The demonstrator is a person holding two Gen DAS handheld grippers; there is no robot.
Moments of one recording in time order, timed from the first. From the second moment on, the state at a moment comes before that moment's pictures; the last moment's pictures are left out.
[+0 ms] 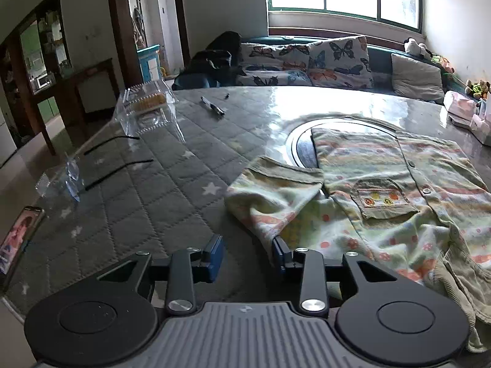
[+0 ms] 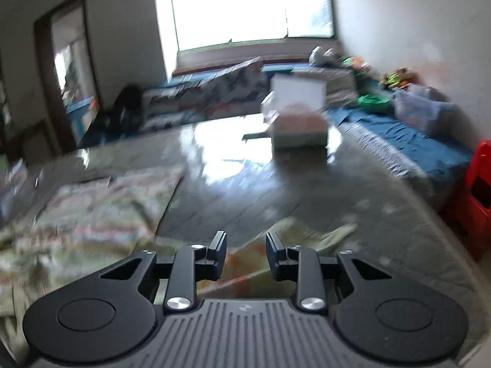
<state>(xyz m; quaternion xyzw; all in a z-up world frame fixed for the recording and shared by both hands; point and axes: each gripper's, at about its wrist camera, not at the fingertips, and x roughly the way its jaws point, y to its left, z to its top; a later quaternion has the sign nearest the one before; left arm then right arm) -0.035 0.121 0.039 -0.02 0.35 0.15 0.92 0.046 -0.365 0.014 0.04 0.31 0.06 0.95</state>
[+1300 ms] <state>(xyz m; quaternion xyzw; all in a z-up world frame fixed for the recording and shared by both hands) 0.038 0.084 0.018 0.08 0.36 0.05 0.93 0.087 -0.376 -0.024 0.02 0.36 0.01 0.93</state>
